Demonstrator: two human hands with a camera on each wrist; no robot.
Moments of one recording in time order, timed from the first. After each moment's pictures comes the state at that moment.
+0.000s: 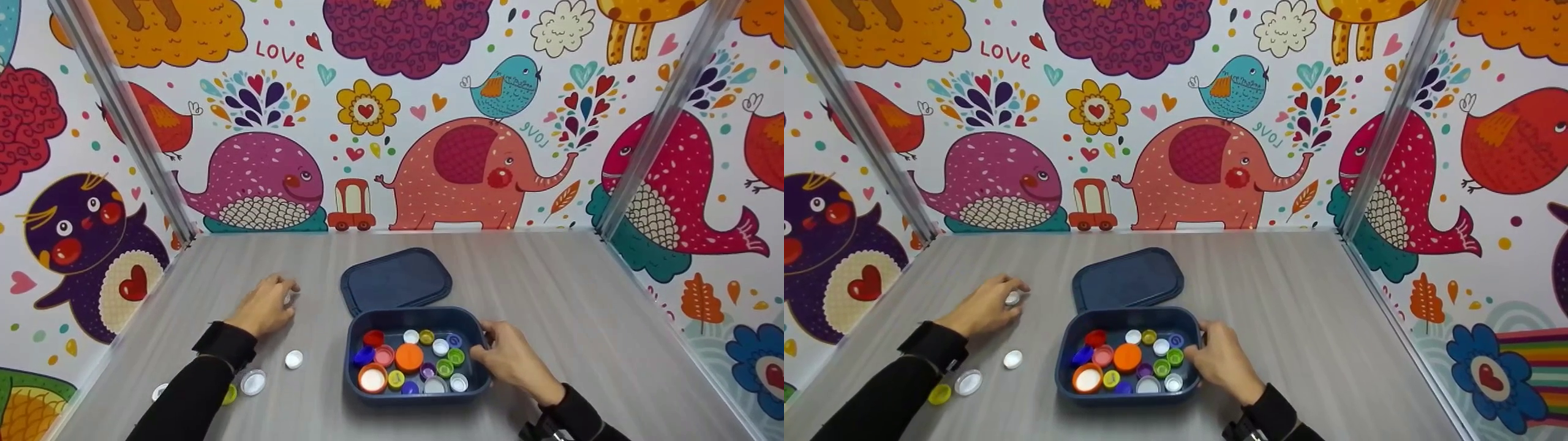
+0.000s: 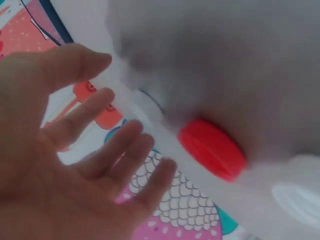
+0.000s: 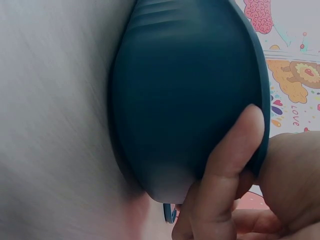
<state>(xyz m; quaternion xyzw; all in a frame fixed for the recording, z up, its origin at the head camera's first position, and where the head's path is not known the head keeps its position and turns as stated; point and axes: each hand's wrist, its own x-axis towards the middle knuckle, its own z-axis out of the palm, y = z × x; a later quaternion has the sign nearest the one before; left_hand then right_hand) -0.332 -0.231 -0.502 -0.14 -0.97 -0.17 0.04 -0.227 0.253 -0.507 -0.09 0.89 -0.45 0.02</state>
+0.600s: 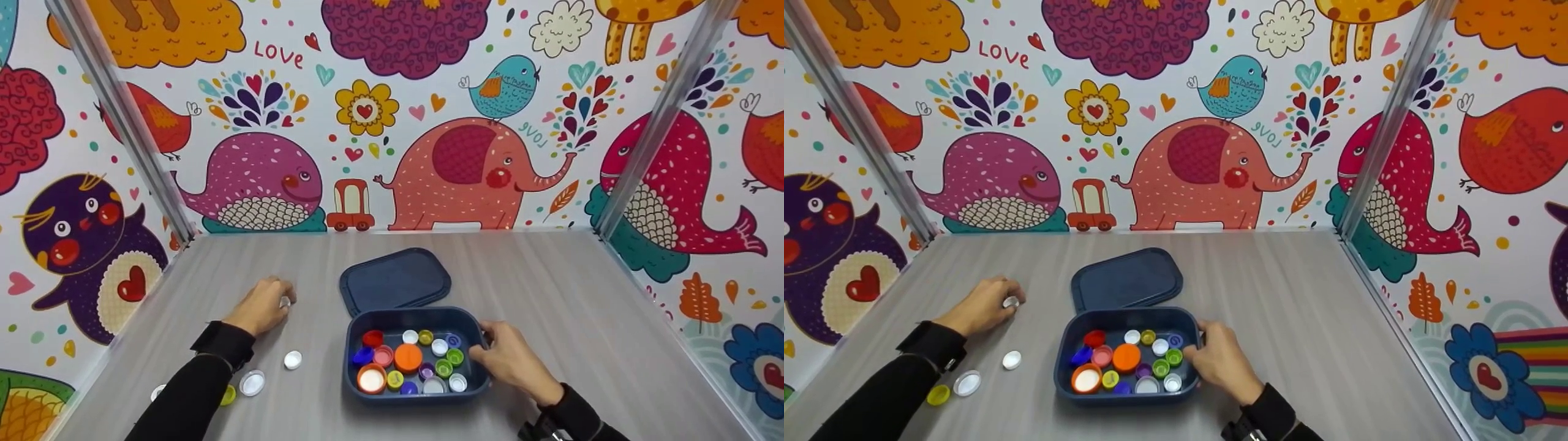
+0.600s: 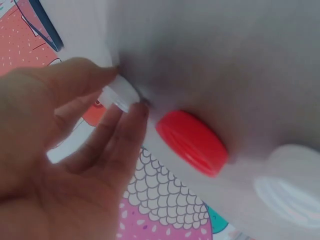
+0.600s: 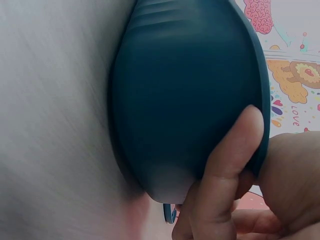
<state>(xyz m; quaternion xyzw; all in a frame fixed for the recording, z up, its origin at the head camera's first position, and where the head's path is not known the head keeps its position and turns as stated) -0.340 -0.234 -0.502 -0.14 -0.97 -0.19 0.00 -0.227 0.253 -0.508 -0.09 0.89 -0.45 0.01</state>
